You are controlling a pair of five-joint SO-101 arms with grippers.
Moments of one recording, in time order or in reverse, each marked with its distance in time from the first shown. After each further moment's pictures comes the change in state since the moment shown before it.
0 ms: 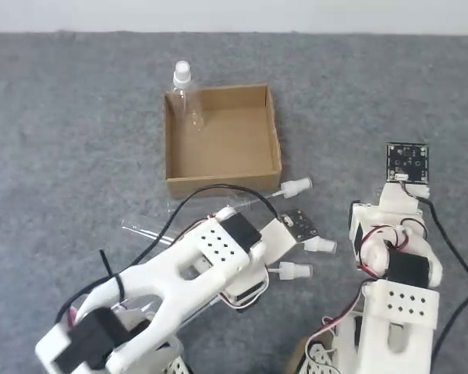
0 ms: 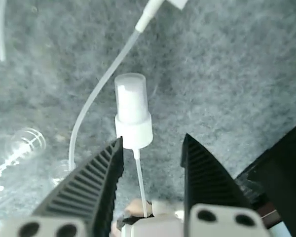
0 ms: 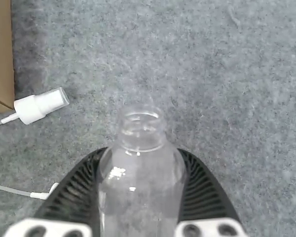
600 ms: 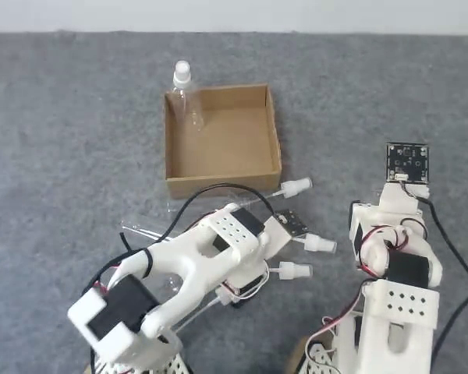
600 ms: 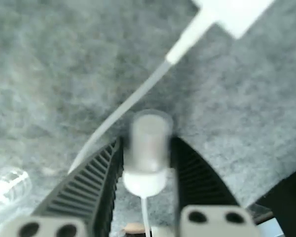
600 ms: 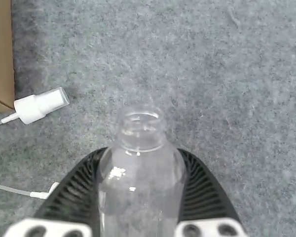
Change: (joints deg) left arm -4.3 15.8 -0.4 -9.7 -0.1; right arm 0.0 0.0 0.0 -0.1 0.0
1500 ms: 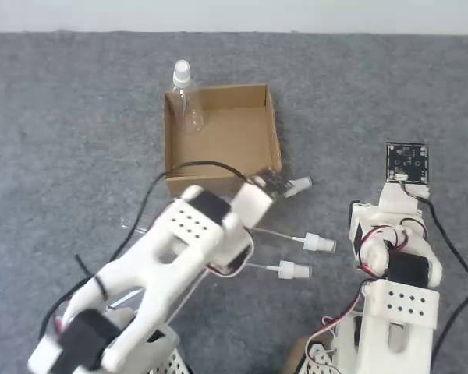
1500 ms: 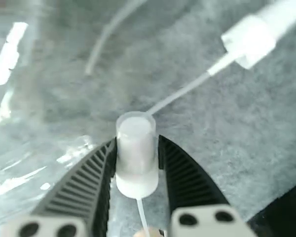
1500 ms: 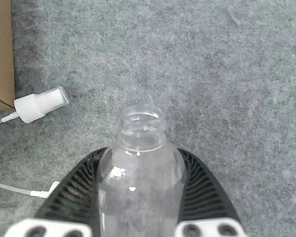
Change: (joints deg) left arm -8.5 -18.5 -1.1 3.9 0.5; right arm -0.2 0.0 0.0 0.0 0.0
